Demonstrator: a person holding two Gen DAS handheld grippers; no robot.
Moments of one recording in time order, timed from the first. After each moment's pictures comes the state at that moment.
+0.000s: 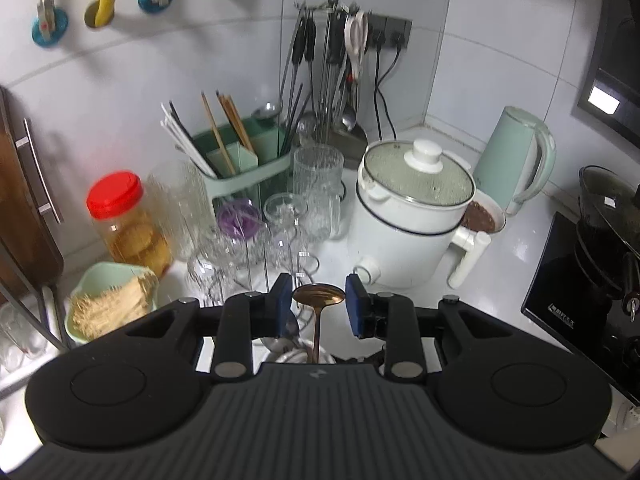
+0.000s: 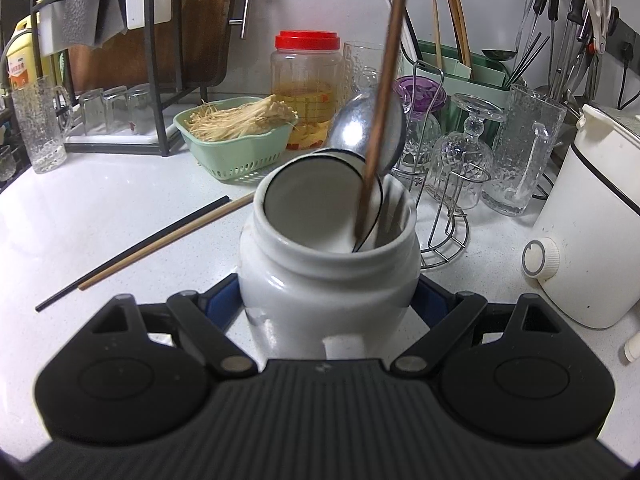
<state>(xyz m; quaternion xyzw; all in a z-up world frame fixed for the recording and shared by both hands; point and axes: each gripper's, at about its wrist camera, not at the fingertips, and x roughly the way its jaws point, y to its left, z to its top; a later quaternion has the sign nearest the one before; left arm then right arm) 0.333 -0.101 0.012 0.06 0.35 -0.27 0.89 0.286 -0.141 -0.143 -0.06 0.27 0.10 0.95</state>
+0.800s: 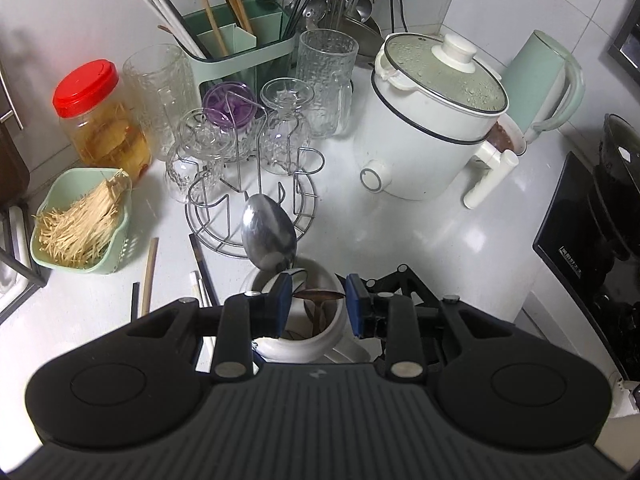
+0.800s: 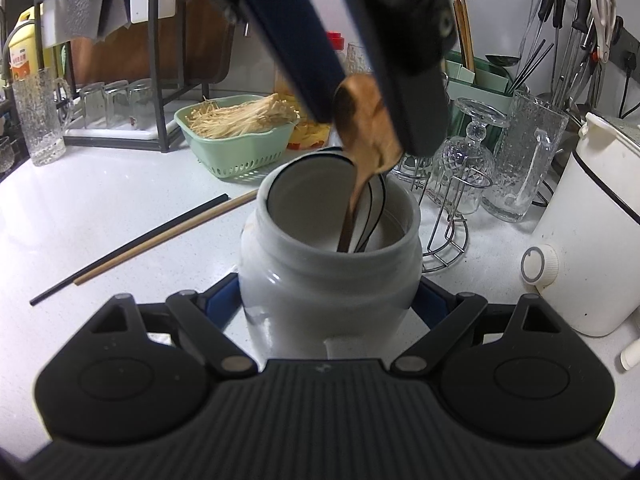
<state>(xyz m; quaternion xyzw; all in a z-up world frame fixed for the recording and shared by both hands) 0.366 -0.111 -0.048 0.07 0.48 -0.26 0.83 0.285 -0.139 -0.145 -0.08 0.27 0.10 0.95</state>
